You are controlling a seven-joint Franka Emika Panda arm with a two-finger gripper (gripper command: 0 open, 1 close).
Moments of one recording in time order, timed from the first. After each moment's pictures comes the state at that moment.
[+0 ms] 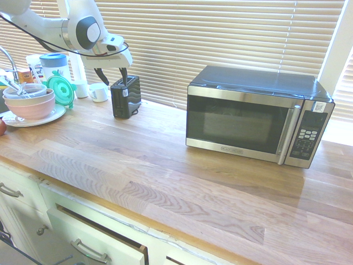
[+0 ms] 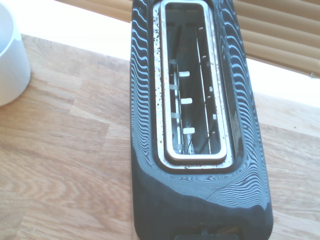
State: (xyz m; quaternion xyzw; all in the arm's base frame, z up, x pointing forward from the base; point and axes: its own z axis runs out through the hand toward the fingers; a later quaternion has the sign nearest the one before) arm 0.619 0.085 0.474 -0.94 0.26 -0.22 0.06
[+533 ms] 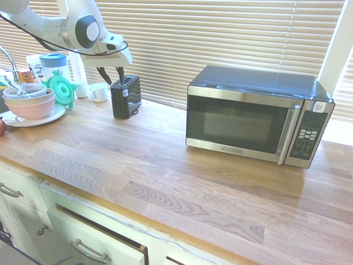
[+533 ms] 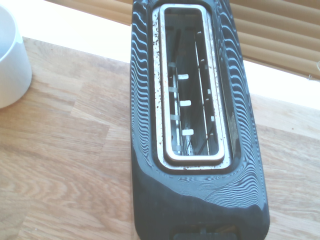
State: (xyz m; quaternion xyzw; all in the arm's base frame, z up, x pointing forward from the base) arm 0.618 0.085 0.476 -0.94 0.26 -0.22 0.06
